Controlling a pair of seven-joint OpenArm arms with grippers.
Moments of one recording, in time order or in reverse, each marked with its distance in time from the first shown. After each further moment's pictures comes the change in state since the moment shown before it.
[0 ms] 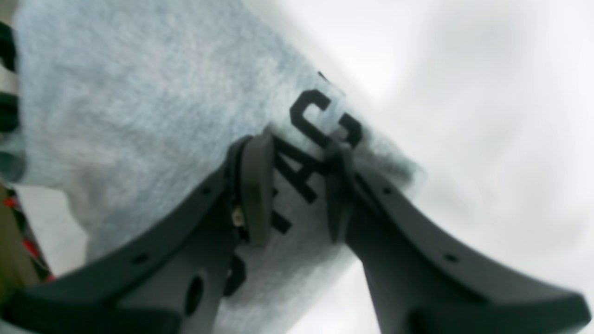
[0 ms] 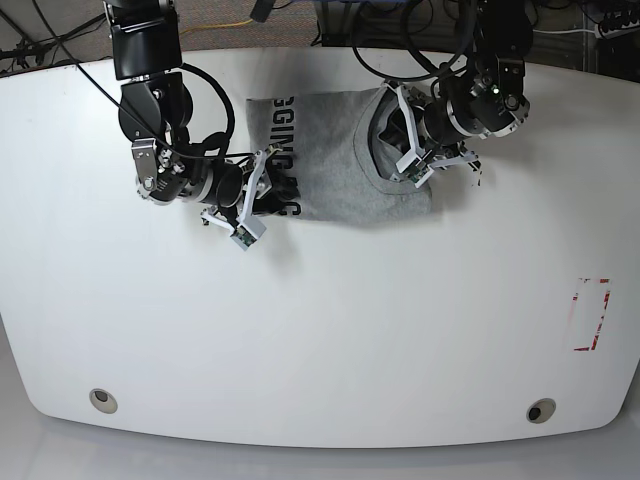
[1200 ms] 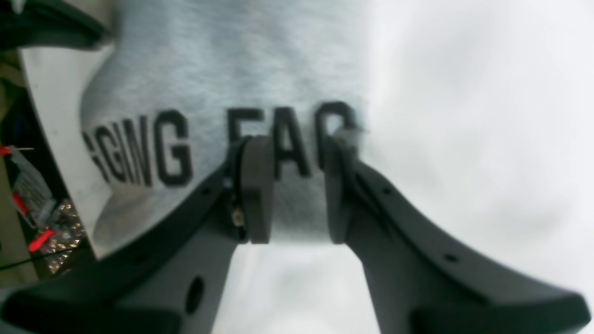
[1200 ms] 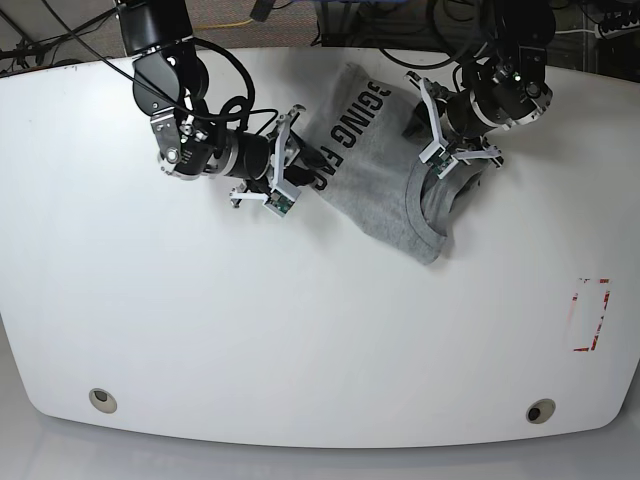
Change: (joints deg) left arm 3.8 -5.6 -1.8 3.4 -0.2 0.0 -5.5; right arm -5.9 -1.0 -6.5 8.9 -4.0 1.0 1.5
